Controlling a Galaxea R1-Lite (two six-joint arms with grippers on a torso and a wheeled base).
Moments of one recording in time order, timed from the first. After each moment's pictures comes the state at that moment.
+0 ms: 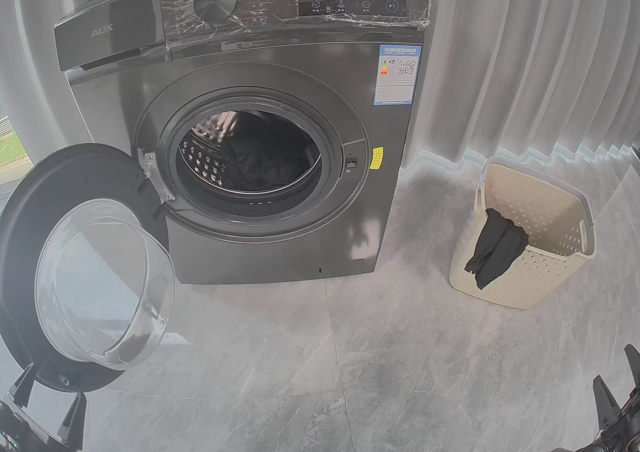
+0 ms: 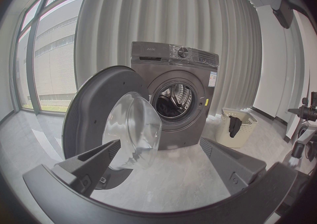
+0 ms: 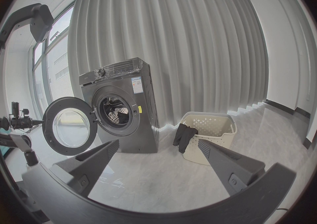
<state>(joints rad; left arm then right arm) -0.07 0.09 -0.02 -0.07 0.00 -0.04 0.01 0.01 -0.02 -0.07 0.17 0.10</state>
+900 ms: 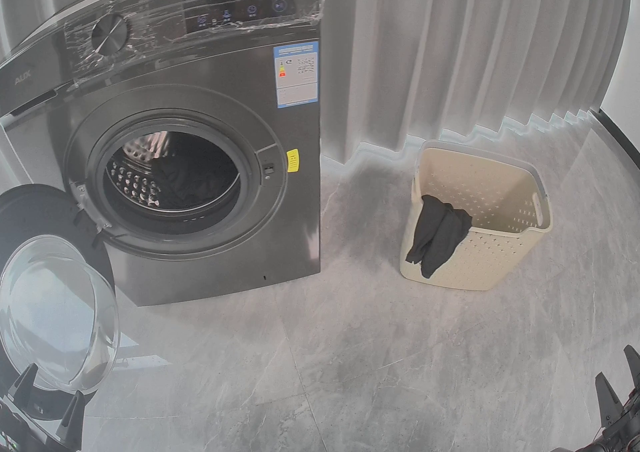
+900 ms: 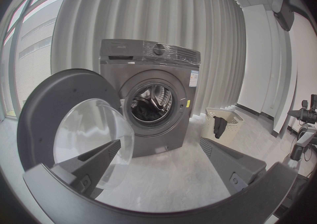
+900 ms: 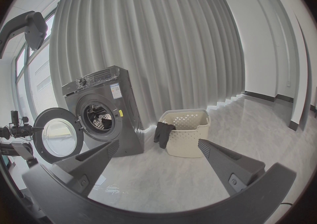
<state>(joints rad) -0.07 0.08 -0.02 -0.07 0.00 -0.05 0.00 0.01 -0.02 -0.07 0.16 0.16</state>
